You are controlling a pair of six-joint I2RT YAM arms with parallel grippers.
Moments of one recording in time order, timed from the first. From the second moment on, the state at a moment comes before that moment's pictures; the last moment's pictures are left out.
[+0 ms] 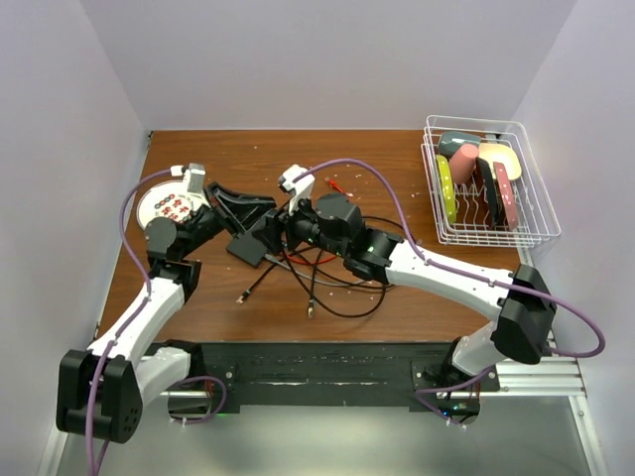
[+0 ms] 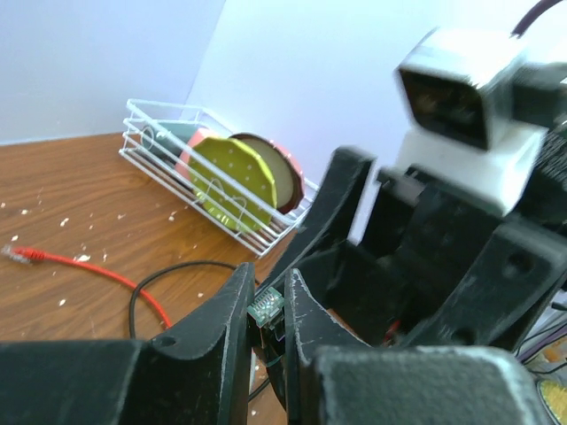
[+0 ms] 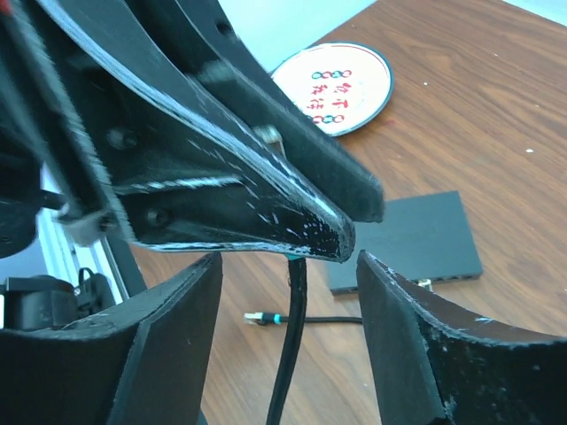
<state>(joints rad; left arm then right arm) -0.17 1.04 0.53 0.91 0.79 -0.81 1.01 1.50 1.22 0.12 0.00 0.24</state>
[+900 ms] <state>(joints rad) -0.18 0.90 1.17 0.46 0.85 -0.86 1.02 1.37 1.08 0.35 0.87 -0.03</state>
